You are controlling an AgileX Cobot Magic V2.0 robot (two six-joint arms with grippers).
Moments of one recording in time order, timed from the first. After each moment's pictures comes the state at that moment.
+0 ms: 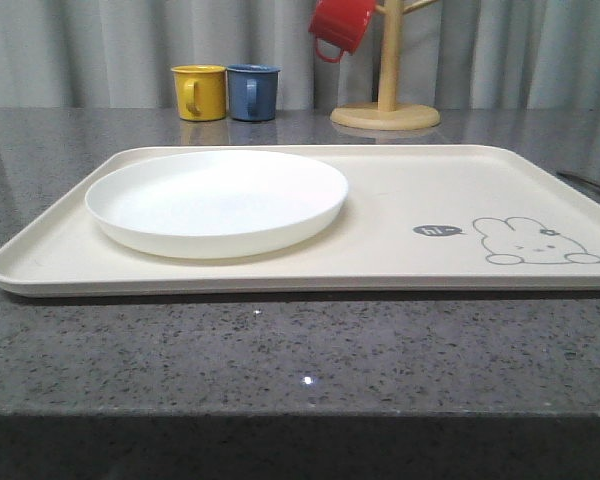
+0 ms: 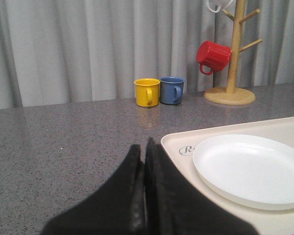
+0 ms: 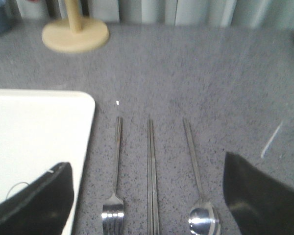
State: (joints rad) left arm -0.23 0.02 -0.33 -0.04 0.36 0.05; right arm -0.01 0.69 -0.74 -0.03 0.56 0.06
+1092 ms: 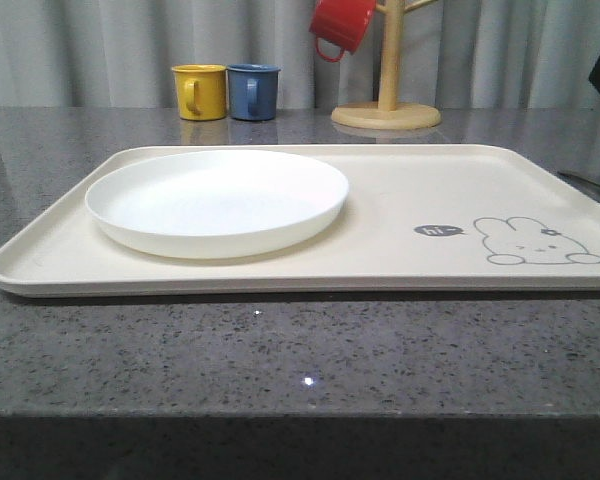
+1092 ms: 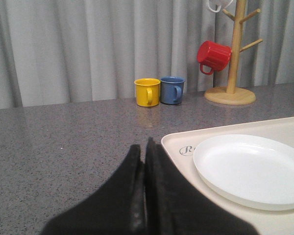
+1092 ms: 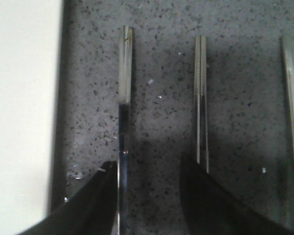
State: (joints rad) left arm -0.23 0.02 -0.33 -0.04 0.36 0.05; right arm 0.03 1.47 -1.06 0.01 0.71 0.06
